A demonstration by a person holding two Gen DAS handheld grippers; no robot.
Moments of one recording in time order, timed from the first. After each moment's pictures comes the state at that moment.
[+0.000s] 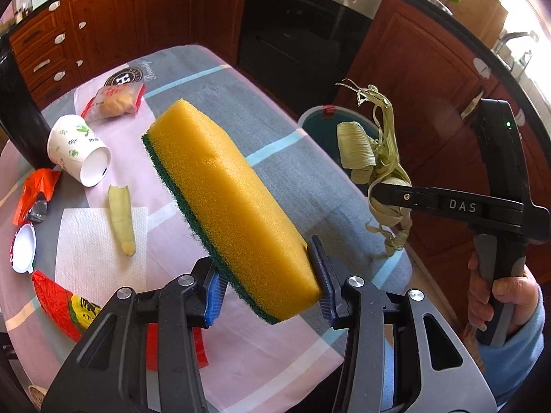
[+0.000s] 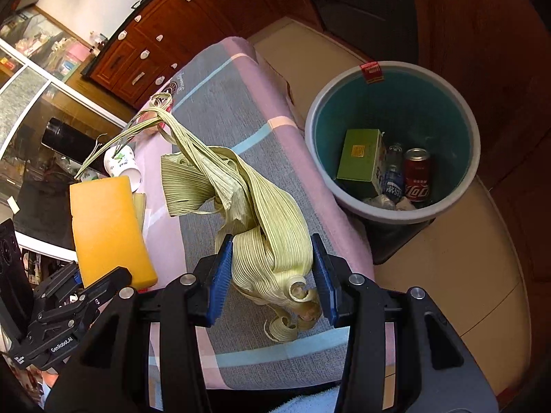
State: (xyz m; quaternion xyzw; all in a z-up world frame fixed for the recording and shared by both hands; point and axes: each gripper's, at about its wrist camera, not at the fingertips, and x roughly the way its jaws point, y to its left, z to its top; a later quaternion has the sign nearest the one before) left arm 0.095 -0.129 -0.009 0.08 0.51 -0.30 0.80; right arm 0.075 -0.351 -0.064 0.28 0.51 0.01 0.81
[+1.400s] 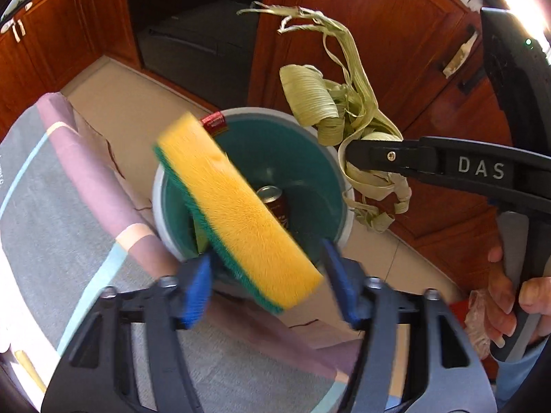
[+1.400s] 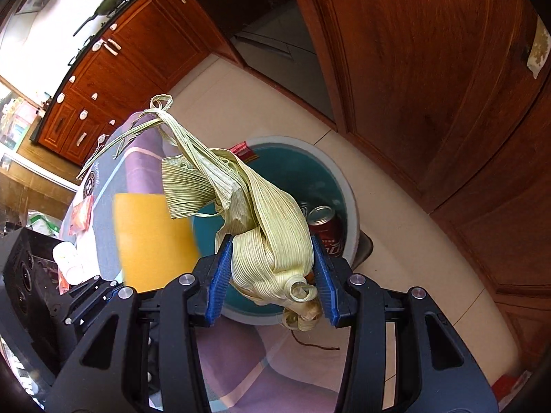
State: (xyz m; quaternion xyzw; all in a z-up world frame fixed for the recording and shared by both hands) left arm 0.146 -0.355 -0.068 0.17 0.52 -0.40 0.73; right arm 0.104 -0.509 -0.070 0.31 0.49 -0.12 0.81
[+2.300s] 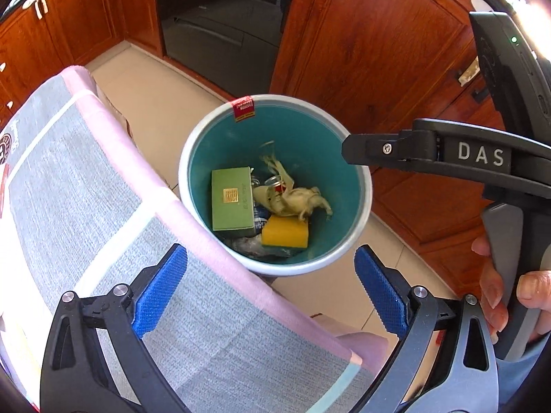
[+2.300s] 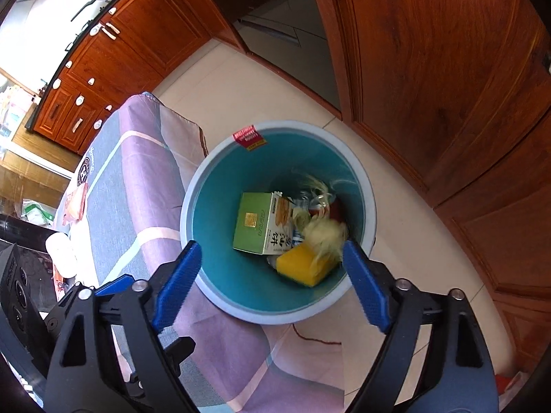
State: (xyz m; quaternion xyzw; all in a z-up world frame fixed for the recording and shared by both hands) left arm 0.140 -0.320 -0.063 0.15 0.54 -0.37 0.74; right arm 0.122 -0.492 -0.079 0.30 0.52 -0.11 0.80
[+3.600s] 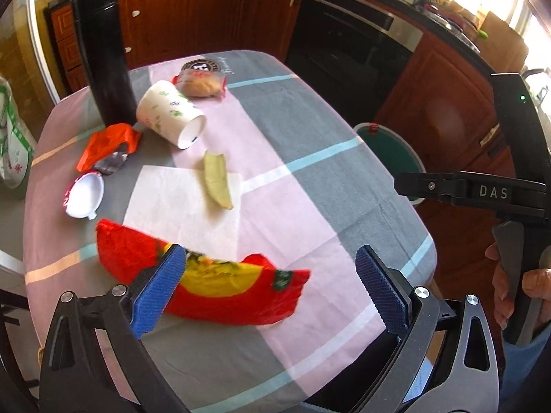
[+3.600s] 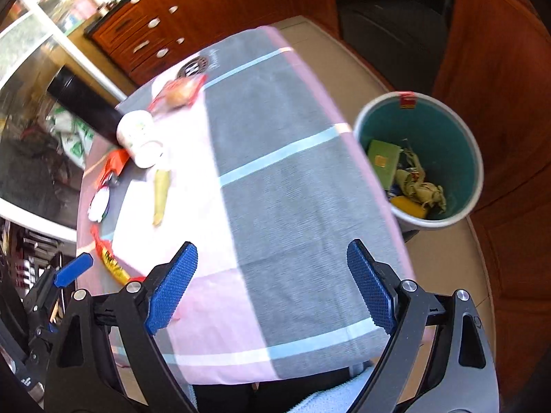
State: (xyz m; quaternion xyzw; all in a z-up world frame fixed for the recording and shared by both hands) left arm 0.080 -0.012 0.000 0.03 0.50 -0.23 0.84; right arm 0.099 -0.251 -0.016 0.17 0.54 0.00 0.82
